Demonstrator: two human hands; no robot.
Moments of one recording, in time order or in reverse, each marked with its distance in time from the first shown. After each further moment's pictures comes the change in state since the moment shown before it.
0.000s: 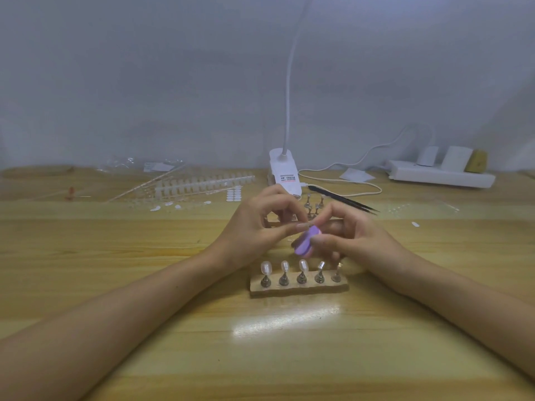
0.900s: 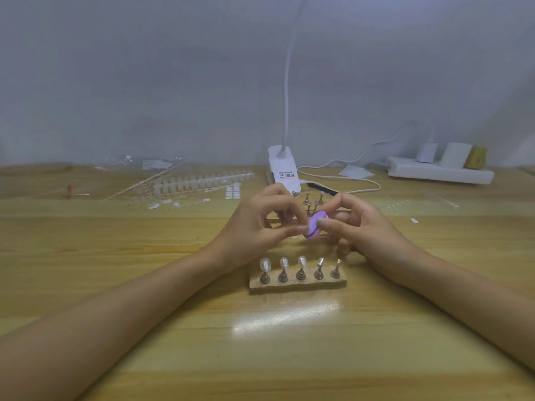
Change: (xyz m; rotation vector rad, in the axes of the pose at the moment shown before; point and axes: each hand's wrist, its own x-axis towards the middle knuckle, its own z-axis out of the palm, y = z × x) left_hand -0.002 -0.001 0.000 0.012 -0.034 -0.004; right_hand 0.004 0.003 -0.005 0.023 0.098 0.022
